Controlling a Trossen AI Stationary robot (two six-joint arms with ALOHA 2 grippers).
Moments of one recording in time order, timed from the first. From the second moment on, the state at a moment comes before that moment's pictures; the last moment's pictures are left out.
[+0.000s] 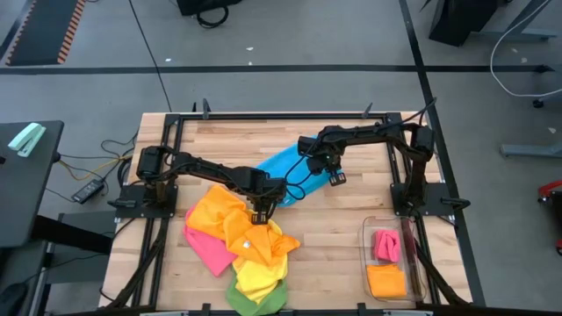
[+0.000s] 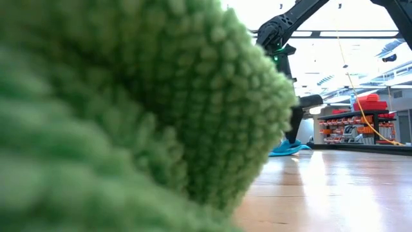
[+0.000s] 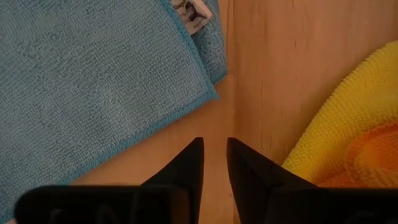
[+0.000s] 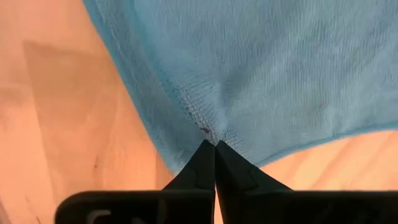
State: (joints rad) left arm -0.03 1.92 1.24 -0.60 -0.02 0.01; right arm -0.33 1.88 1.25 -1.06 0.15 -0.53
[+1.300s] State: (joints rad) left arm -0.01 1.87 1.24 -0.48 -0.08 0.12; right arm -0.32 1.87 1.12 -1.05 -0.04 -0.41
